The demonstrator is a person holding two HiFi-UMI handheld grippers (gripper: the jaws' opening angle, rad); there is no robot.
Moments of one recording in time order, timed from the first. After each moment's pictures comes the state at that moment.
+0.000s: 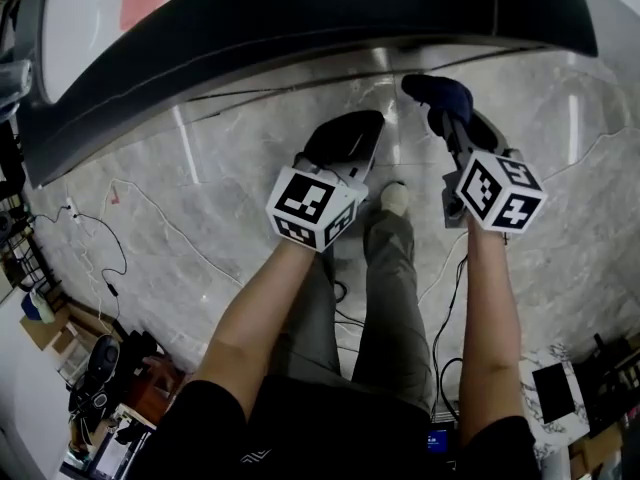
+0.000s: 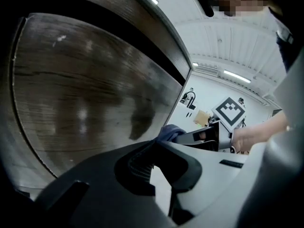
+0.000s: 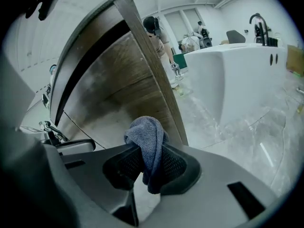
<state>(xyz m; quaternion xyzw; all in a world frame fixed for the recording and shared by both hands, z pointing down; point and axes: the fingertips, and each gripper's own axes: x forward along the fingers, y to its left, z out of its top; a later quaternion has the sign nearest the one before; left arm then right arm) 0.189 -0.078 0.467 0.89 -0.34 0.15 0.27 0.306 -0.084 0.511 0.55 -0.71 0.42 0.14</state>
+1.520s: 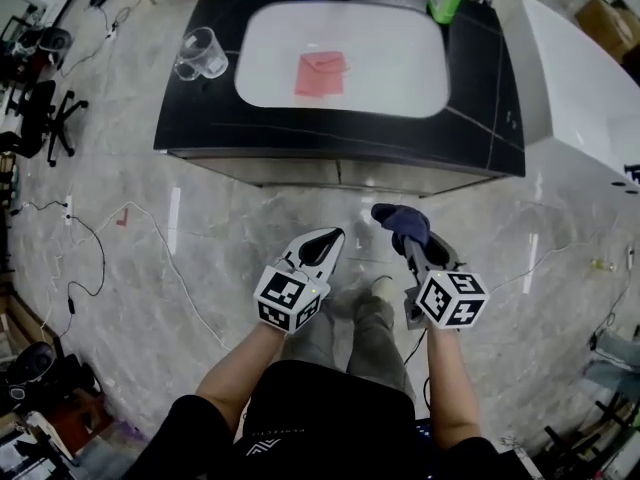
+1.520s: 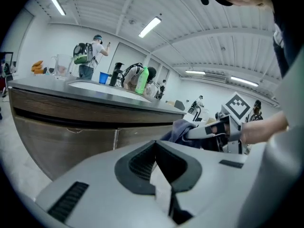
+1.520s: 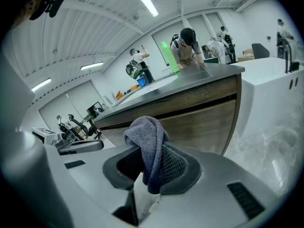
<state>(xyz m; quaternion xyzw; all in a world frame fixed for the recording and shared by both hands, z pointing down) 0.009 -0.012 0.291 0.87 -0.42 0.13 0.25 0.145 -0.028 0.313 0.47 -0.78 0.37 0.14</state>
